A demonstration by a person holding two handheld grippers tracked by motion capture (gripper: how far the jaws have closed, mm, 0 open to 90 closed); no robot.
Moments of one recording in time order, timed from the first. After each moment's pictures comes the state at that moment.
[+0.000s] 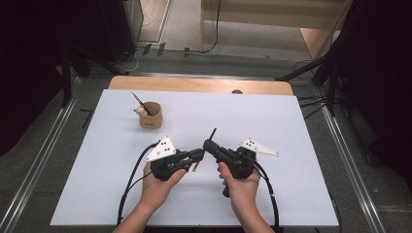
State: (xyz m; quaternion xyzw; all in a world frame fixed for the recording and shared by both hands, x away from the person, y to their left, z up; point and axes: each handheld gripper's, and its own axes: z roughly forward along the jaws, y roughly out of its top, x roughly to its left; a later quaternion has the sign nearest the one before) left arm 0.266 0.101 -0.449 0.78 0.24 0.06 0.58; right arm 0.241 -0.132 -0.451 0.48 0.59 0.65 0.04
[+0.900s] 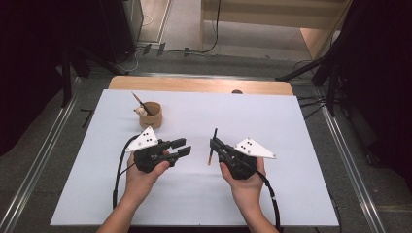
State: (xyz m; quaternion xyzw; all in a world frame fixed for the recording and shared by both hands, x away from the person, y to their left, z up) left arm 0.282 0.139 -0.430 0.77 0.26 0.06 0.58; right arm 0.237 -0.132 -0.442 0.44 0.67 0.56 0.20
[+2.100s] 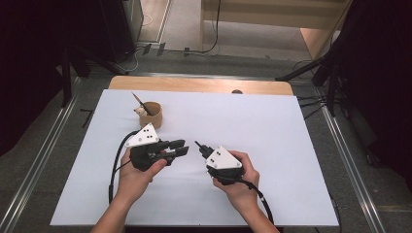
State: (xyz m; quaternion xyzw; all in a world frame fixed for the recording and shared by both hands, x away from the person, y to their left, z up) left arm 0.278 0.139 -0.406 0.81 0.25 0.06 0.53; right arm 0.232 -0.095 -0.442 0.29 0.81 0.40 0.33
